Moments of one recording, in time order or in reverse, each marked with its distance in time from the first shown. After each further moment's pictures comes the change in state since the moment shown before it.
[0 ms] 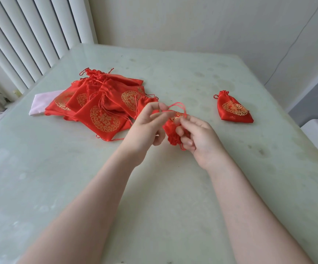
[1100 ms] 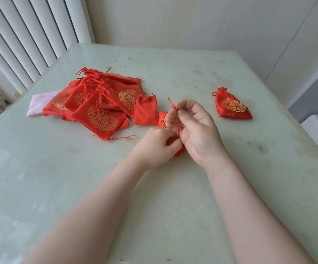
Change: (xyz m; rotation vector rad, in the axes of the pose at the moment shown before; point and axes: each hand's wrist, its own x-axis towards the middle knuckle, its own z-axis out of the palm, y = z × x) left_hand 0.000 -0.031 0.011 0.882 -0.154 0.400; right_hand -0.009 -0.005 0.012 0.297 -0.158 -0.289
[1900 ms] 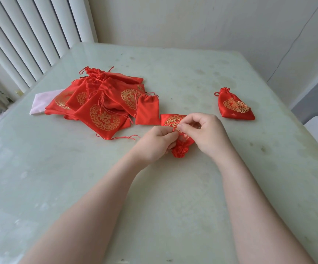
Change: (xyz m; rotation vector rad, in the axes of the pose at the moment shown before) left_hand 0.003 0.003 -0.005 -0.575 -0.142 -0.393; right_hand 0.002 -0.008 -0.029 -1.006 0.085 -0.030
